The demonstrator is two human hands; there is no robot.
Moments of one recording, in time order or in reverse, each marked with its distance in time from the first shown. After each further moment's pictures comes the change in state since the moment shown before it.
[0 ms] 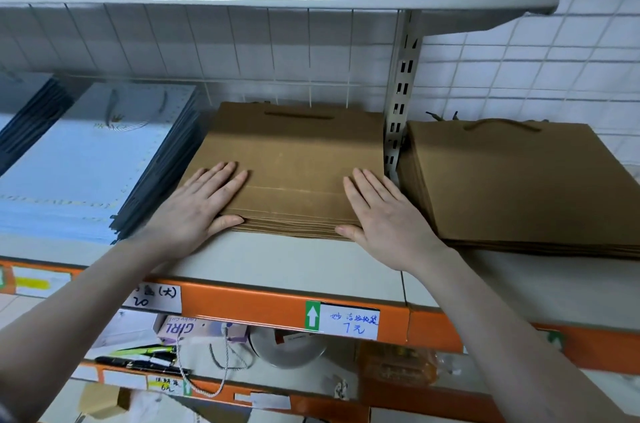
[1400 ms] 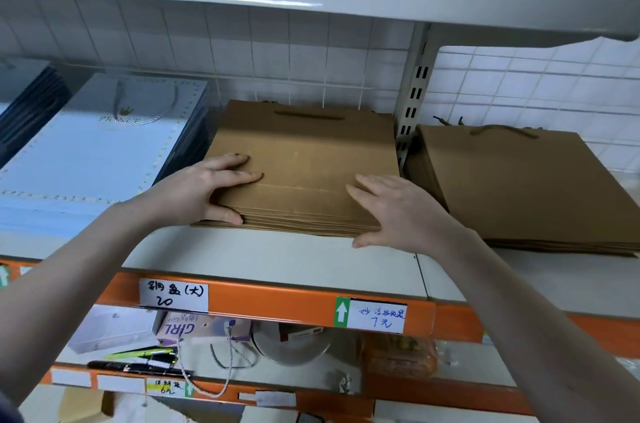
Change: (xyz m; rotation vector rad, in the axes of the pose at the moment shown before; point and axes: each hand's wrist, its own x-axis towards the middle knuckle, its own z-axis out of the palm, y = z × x) left_hand 0.008 -0.032 -0.032 -0.413 -0.131 0.042; right_hand 0.008 -0.018 -0.038 -0.112 -0.116 -0.094
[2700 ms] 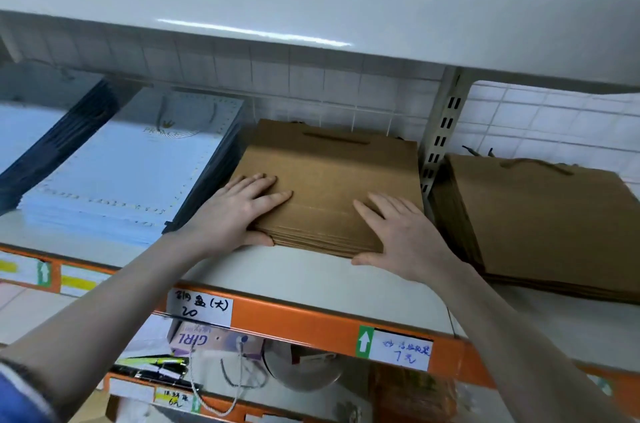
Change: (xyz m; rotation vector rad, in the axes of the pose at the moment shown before) left_hand -0.006 0.017 0.018 0.317 0.117 -0.024; right_hand 0.026 -0.014 0.018 0.068 0.088 0.050
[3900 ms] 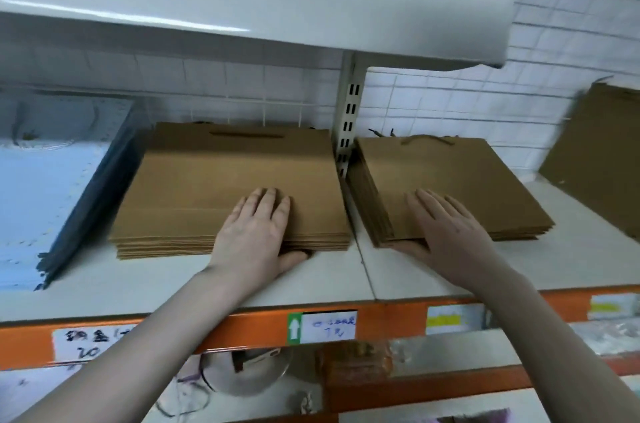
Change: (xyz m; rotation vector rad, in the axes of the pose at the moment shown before) left_hand 0.029 0.141 -0.005 0.000 0.037 -0.019; right_hand -0.123 0.076 -0.003 -0.128 0.067 0.447
